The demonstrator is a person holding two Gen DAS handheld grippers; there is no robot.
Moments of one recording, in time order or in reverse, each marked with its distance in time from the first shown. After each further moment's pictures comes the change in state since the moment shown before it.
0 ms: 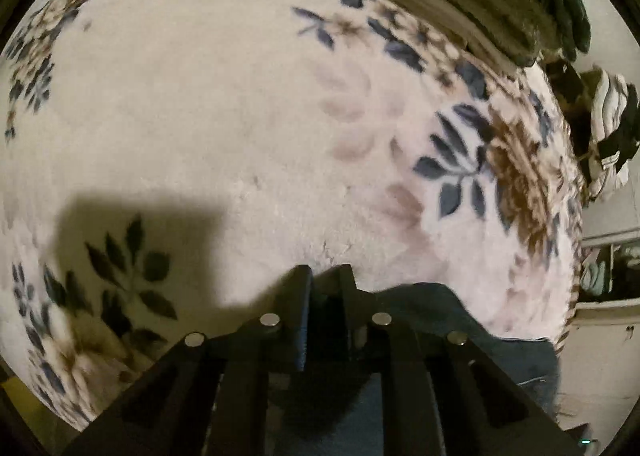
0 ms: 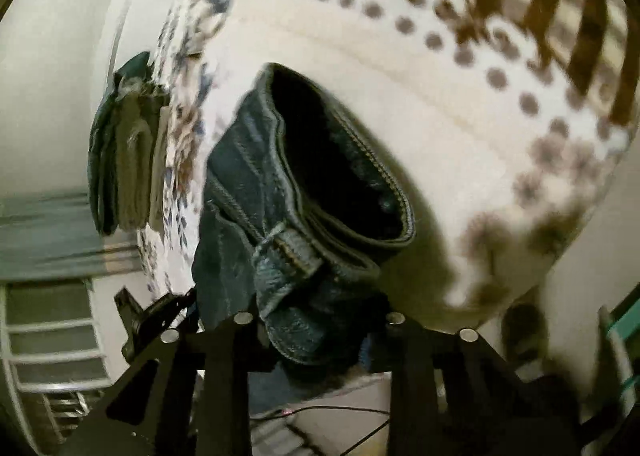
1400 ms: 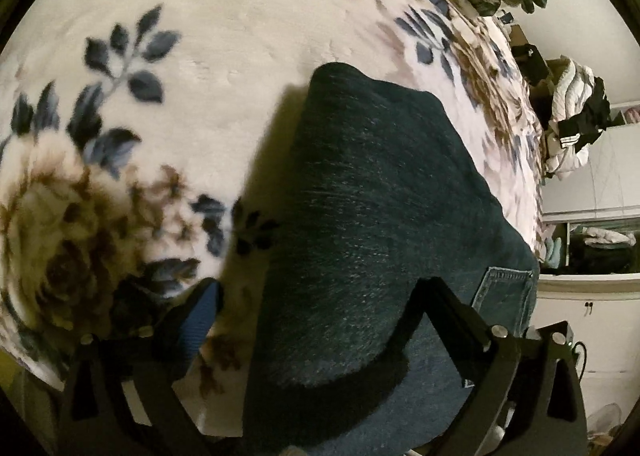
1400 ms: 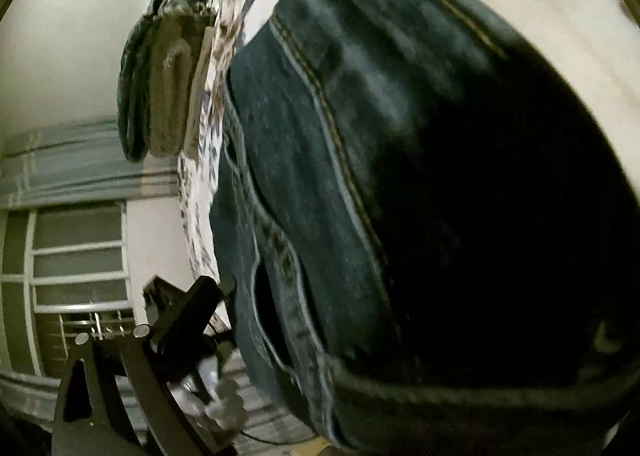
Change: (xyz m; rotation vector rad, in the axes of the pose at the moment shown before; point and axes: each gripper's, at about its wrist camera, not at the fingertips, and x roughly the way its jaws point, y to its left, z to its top) left arm -0.001 0.017 -0.082 -0.015 0.112 -0.197; right arm 0.082 0.002 0.022 -0.137 0.224 0.217
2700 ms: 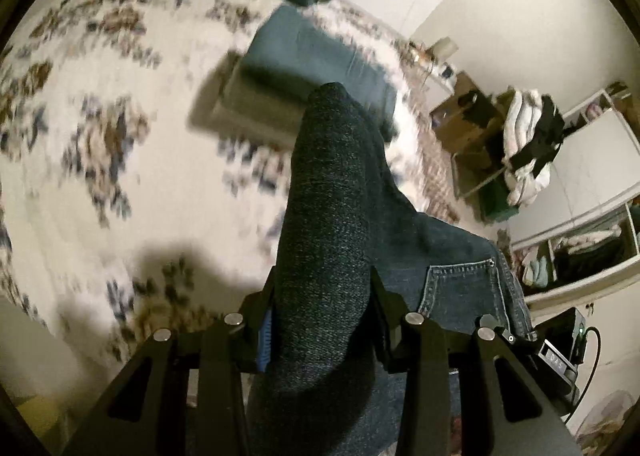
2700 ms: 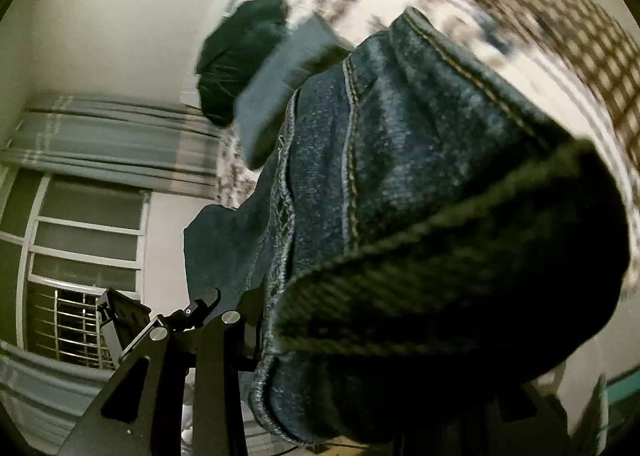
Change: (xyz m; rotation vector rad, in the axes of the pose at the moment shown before) left arm -0.261 -0.138 0.069 0.129 -0.278 -0.013; right arm -0.083 0.291 -0.001 -0.205 -0.097 -0.023
